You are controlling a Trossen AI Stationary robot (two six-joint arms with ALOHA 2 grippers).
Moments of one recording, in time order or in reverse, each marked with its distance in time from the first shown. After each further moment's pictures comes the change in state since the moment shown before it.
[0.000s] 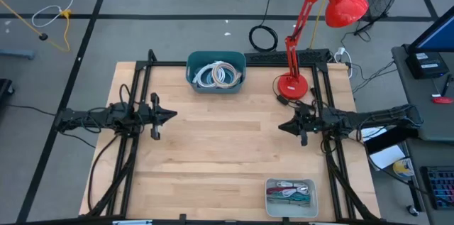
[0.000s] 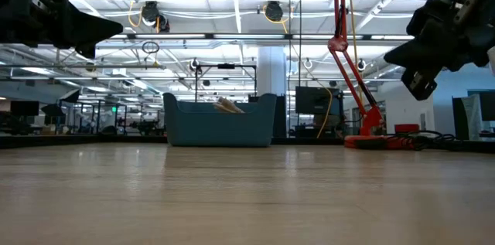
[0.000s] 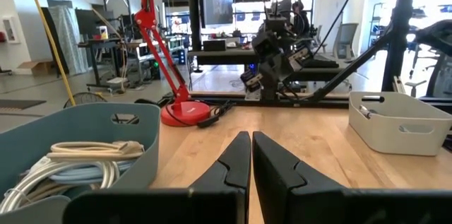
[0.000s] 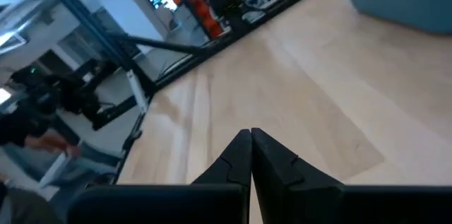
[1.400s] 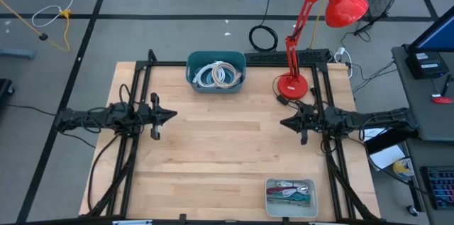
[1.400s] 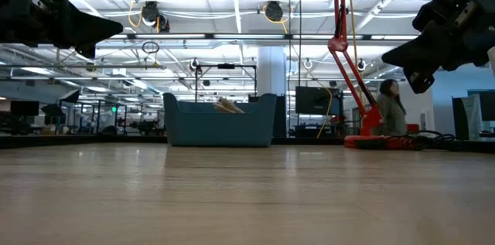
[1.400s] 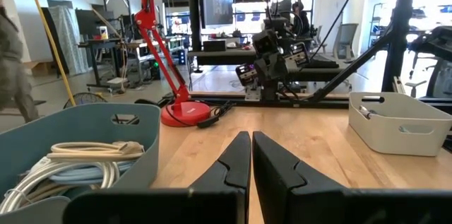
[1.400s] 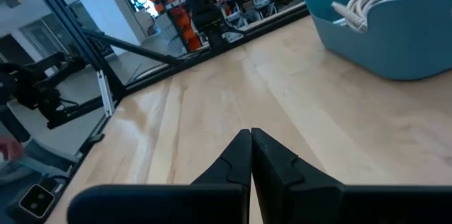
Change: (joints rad) left arm 0.000 0.000 0.001 0.000 0.000 0.000; right arm -0.002 -0.131 -0.001 -0.115 0.099 -0.166
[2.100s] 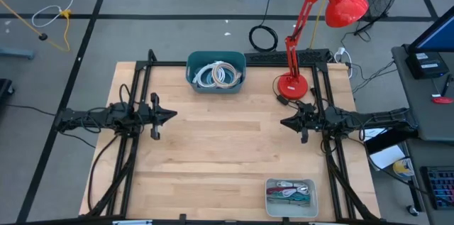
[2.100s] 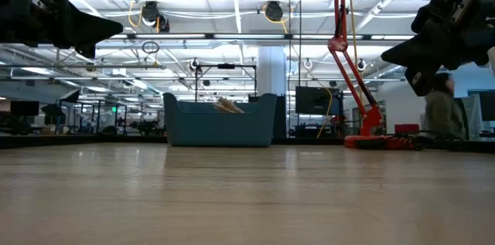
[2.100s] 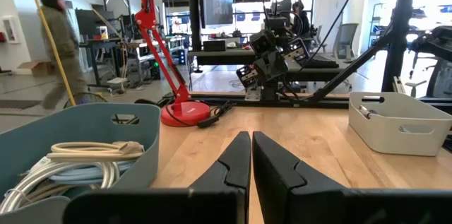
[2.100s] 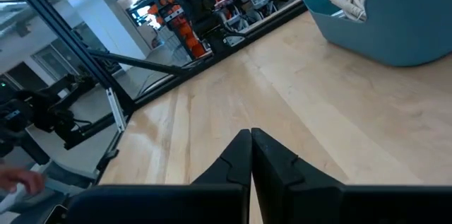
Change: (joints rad) left arm 0.000 0.000 0.000 0.000 0.000 0.000; right arm 0.000 -0.007 0.000 0.007 0.002 0.113
